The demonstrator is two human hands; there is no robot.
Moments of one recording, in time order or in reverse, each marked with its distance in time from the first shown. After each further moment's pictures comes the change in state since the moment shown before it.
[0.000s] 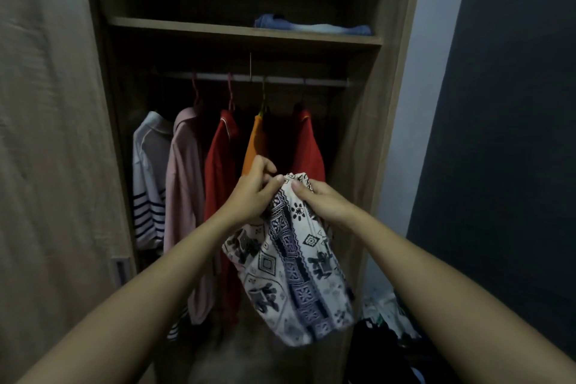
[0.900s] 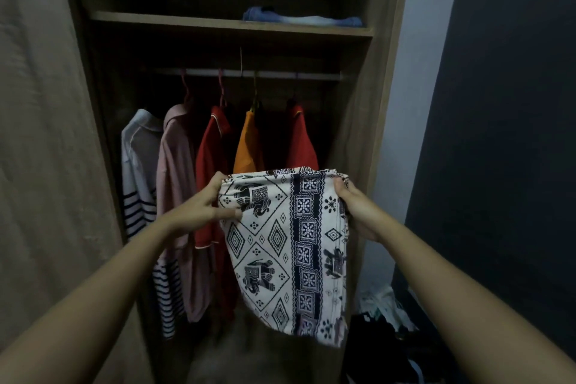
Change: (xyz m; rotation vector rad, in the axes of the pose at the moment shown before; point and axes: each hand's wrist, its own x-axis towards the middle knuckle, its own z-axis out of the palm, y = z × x) left_hand -0.016 -0.059 -0.050 -0.130 -0.383 -0.187; right_hand -0.017 0.049 -0.048 0.362 0.136 0.126
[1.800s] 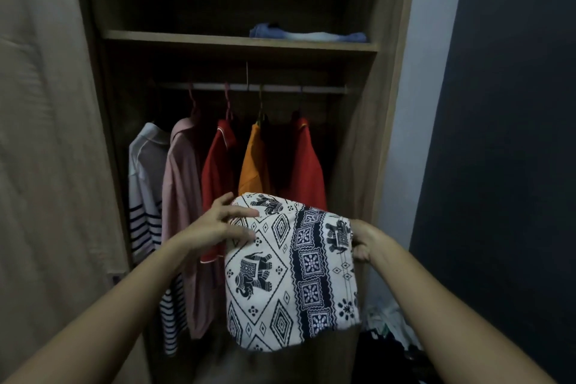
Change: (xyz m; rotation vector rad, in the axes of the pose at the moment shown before) left_hand 0.001 0.003 0.015 -0.118 0.056 -0.194; right_hand 0.031 0.038 0.004 0.148 0.135 0.510
